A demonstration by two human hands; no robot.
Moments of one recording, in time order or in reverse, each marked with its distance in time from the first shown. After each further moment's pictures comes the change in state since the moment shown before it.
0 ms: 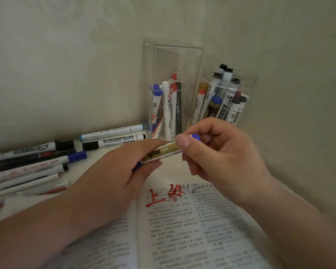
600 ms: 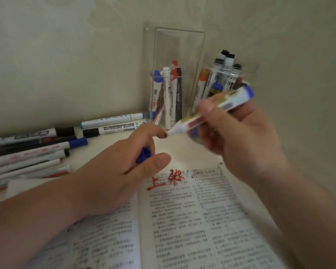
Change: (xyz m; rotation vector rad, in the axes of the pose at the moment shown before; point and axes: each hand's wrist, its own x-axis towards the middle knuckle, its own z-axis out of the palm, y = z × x) left_hand -0.008 0.008 -0.006 -0.203 -0.156 -0.032; right_hand 0.002 -0.005 -0.014 0.004 0.038 -0.060
